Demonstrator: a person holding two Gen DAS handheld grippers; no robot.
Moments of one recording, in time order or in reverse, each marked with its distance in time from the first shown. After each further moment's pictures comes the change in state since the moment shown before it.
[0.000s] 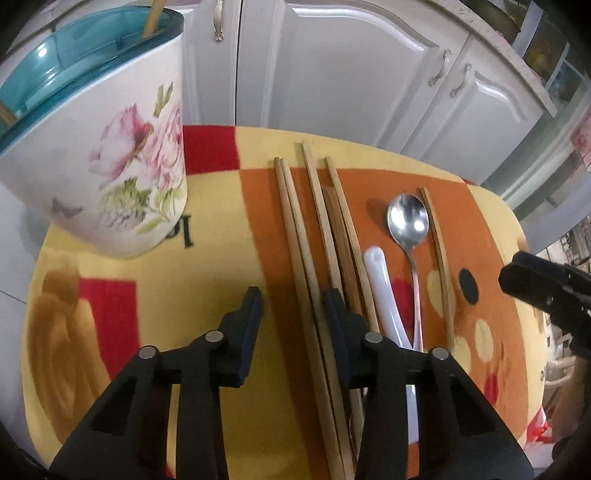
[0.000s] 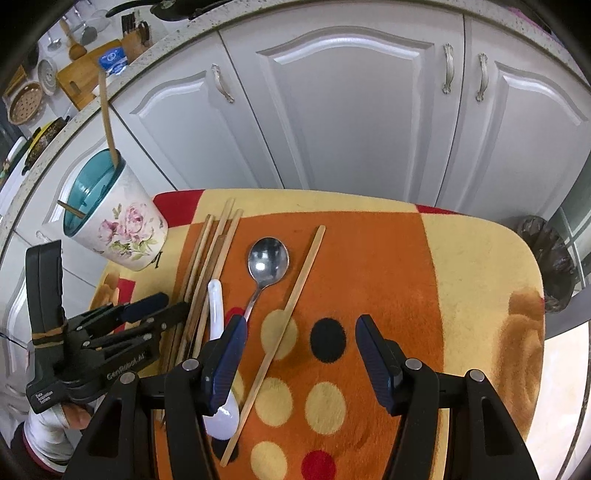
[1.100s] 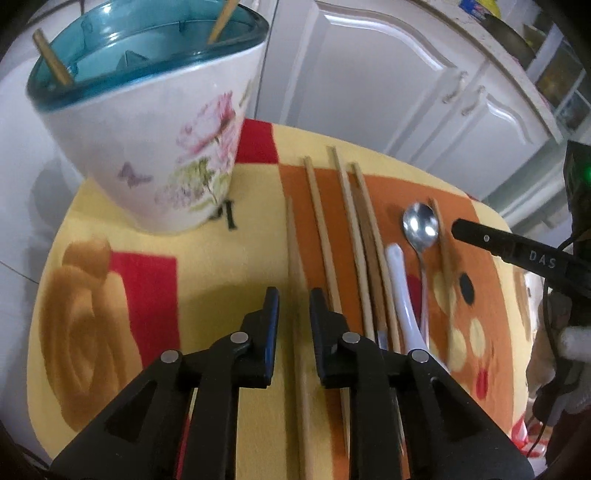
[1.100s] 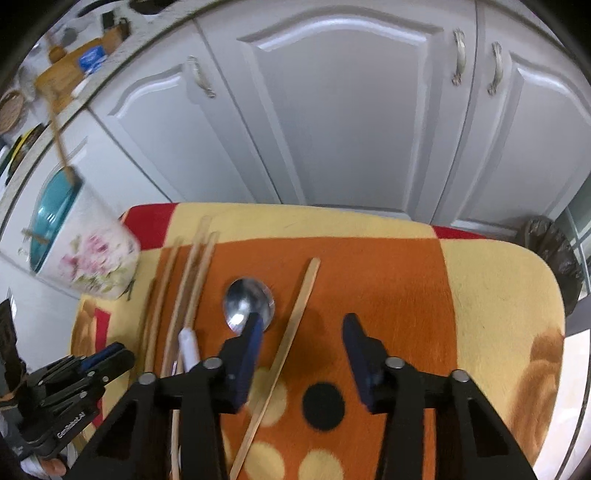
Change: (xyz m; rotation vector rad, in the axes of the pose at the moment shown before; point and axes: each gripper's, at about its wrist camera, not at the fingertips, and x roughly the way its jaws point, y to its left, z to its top) left arm -0.017 0.030 -0.004 -0.085 0.015 -0.005; right arm 0.049 -0.012 0.038 0.037 0.039 -0.022
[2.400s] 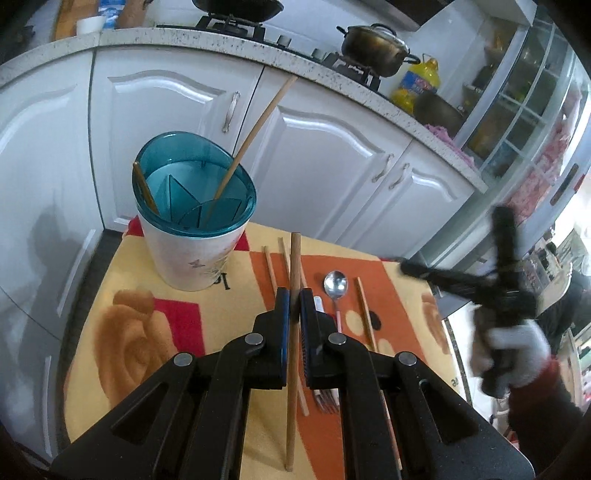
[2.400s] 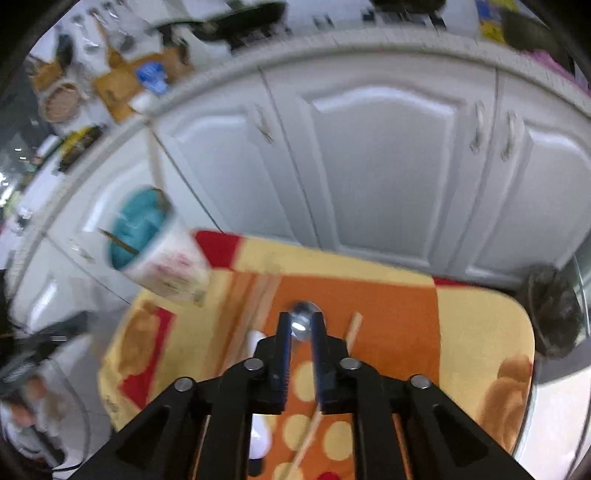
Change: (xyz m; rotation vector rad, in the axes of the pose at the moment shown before) left arm -0.137 0.020 -0.008 0.009 -0.281 -0.244; right arm -0.073 0.023 -0.007 -0.120 -0.104 0.054
